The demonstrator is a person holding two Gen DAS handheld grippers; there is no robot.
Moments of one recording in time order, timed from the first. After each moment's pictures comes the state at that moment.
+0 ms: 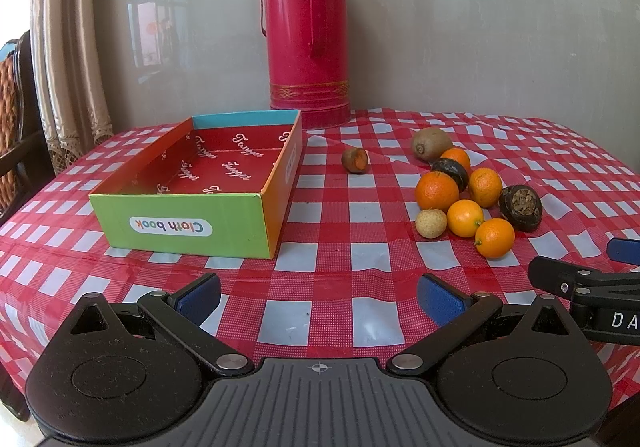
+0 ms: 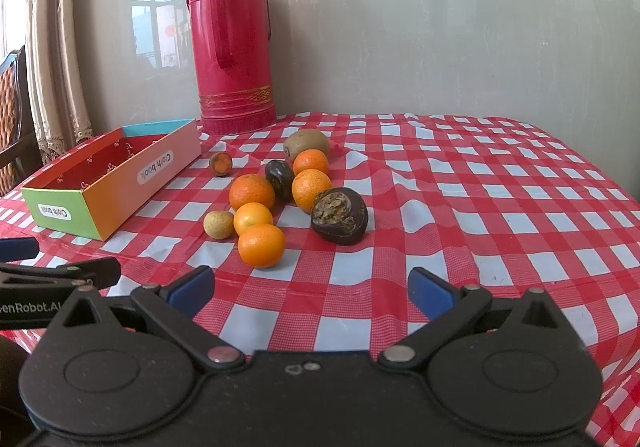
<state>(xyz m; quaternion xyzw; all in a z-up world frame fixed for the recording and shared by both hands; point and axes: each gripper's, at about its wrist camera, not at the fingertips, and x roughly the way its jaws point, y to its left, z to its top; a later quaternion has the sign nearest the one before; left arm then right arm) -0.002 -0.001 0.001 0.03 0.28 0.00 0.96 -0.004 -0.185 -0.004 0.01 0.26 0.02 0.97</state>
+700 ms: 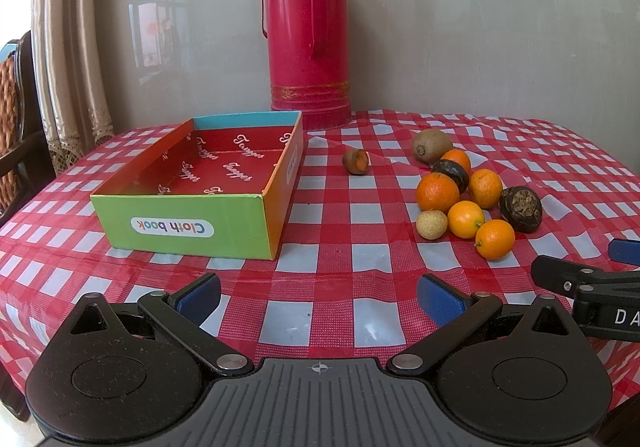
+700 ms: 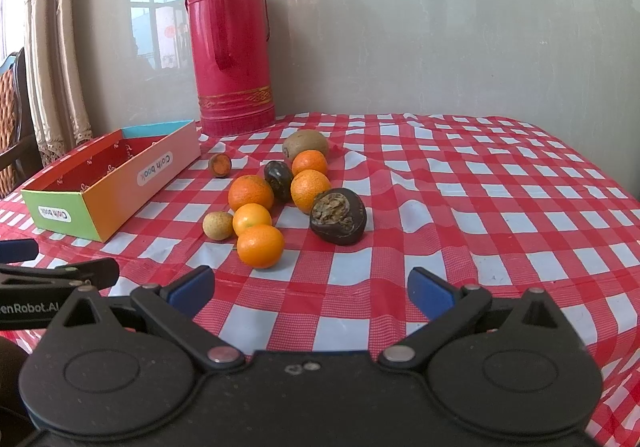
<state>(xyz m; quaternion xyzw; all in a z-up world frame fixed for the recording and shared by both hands) -0.003 0.001 0.002 0.03 0.27 0.00 0.96 -0.004 -0.187 -0.003 0.01 0.26 0.02 0.97</state>
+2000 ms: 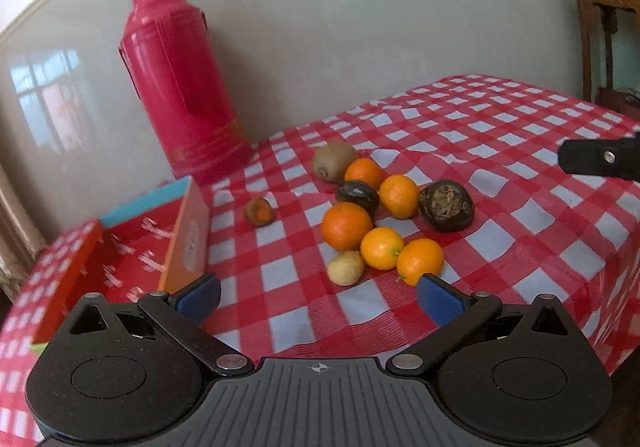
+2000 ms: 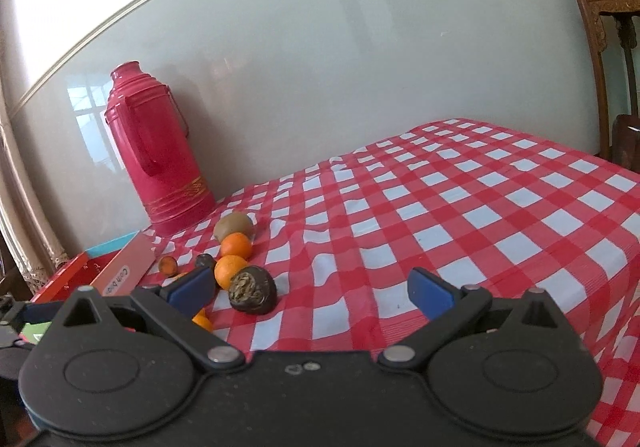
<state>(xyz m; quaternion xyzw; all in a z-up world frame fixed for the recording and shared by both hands) 0.036 -0.067 0.024 0.17 0.25 -0.12 0.94 -0.028 -0.268 0.012 0.16 0.17 -0.04 0.97</state>
